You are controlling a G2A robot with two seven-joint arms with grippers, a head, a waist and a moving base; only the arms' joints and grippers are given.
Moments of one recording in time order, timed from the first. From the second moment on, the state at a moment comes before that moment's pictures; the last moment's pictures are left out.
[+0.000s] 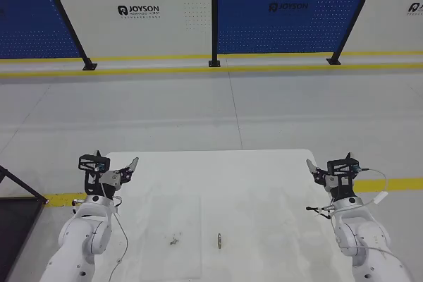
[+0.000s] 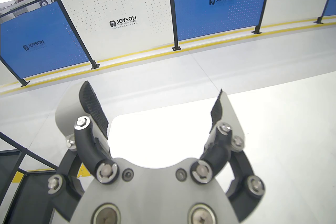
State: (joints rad) left arm 1.73 -1.15 -1.60 -1.80 1.33 0.00 0.00; right arm -1.73 -1.15 1.60 -1.80 -1.33 0.00 0.00
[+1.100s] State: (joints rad) left arm 2.29 -1.12 -1.63 -2.20 1.38 -0.48 -0.33; right arm -1.73 -1.15 1.60 -1.80 -1.33 0.00 0.00
